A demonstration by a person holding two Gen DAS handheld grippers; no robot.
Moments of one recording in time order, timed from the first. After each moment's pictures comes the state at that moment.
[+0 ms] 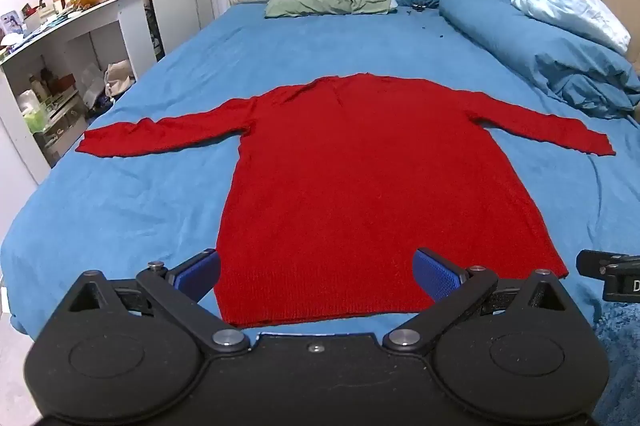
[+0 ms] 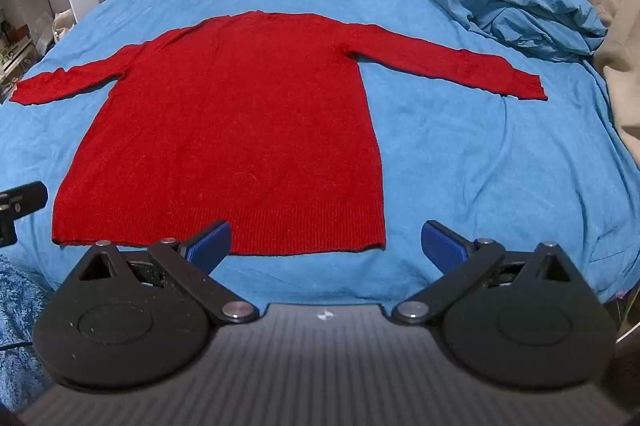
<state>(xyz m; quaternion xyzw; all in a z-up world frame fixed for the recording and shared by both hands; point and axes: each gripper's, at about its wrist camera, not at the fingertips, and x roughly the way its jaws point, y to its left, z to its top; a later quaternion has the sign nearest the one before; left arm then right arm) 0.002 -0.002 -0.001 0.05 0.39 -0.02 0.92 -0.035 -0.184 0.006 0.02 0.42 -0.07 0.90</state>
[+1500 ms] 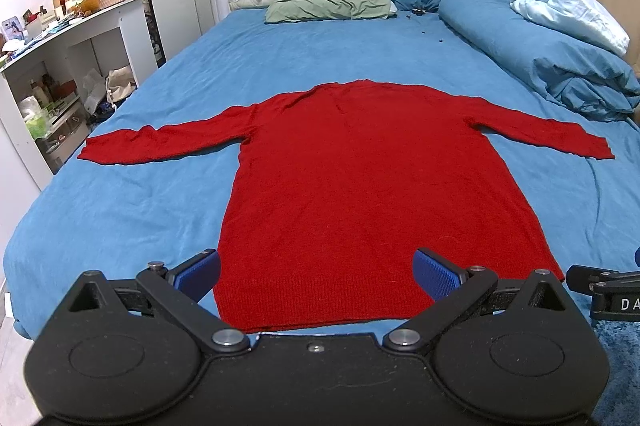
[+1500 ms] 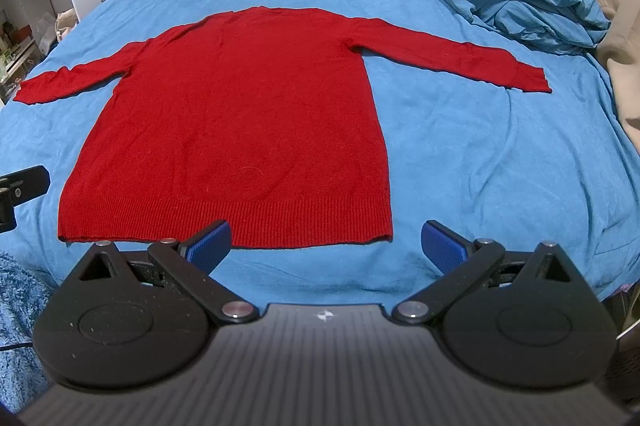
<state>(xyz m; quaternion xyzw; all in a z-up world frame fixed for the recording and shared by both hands) -0.005 -0.002 0.006 0.04 0.36 -0.02 0.93 -0.037 -0.181 0.004 0.02 0.43 -0.07 0.90</state>
